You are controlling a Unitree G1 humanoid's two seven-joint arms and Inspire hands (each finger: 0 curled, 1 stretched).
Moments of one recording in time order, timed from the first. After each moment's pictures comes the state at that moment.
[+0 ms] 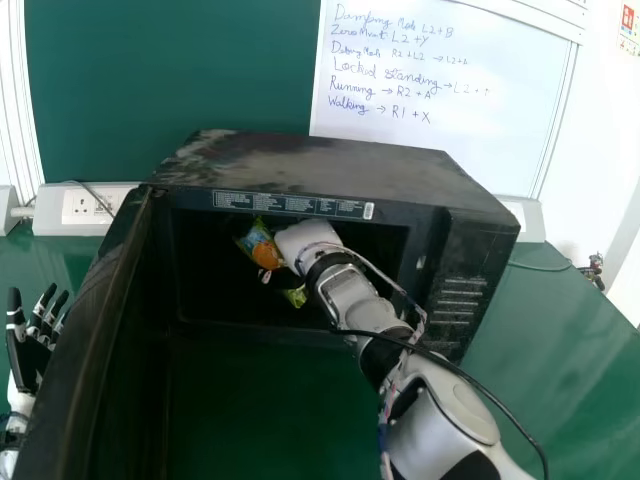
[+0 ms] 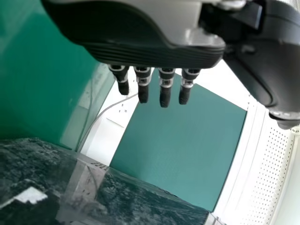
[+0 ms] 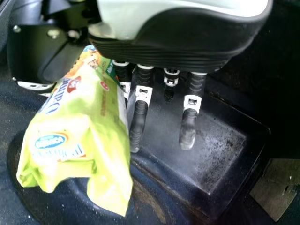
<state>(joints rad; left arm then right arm) 0.25 0.09 0.44 -0.35 -0.53 0.07 -0.12 -1.31 -0.07 0.83 1.33 -1.04 0.02 -0.11</state>
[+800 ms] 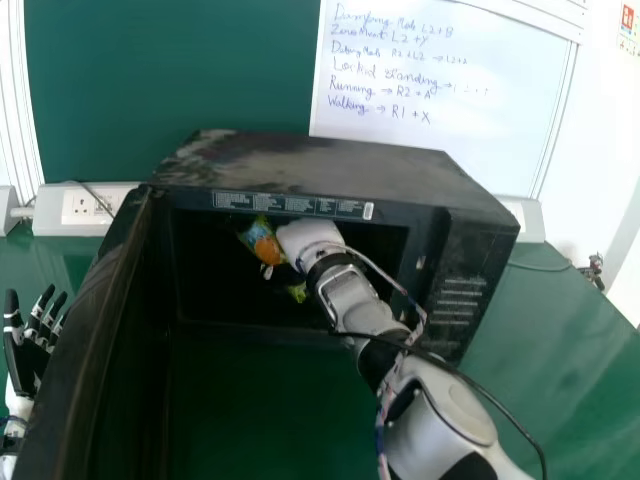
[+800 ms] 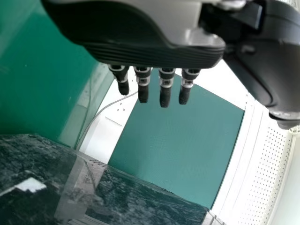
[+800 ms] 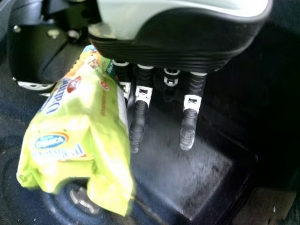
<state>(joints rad) 0.29 0.08 0.44 -0.39 -0.53 0.08 -0.11 -1.31 -0.06 0.88 1.35 -1.07 0.09 -0.23</state>
